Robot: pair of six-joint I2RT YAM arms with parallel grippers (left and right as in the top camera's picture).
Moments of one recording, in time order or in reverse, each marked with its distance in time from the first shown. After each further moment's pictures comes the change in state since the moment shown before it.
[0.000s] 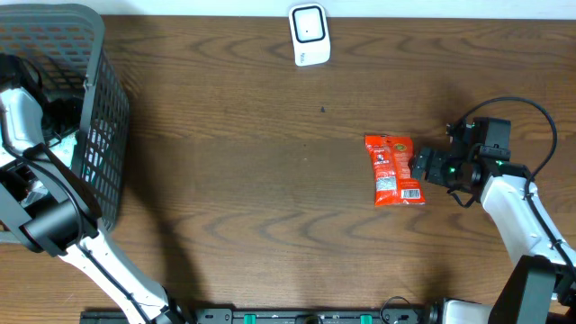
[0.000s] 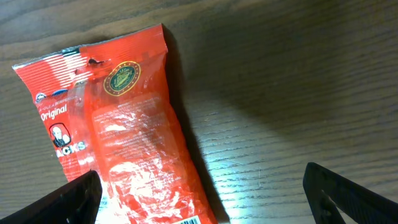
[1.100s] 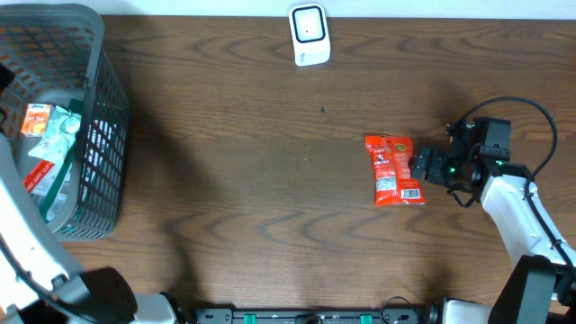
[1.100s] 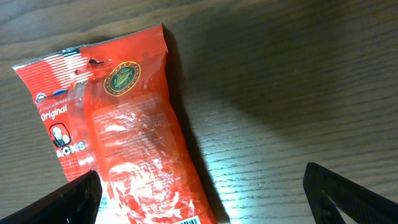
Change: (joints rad) left arm -0.001 -0.616 0.000 0.027 0.003 -0.227; right arm 0.000 0.000 0.000 0.000 0.000 0.000
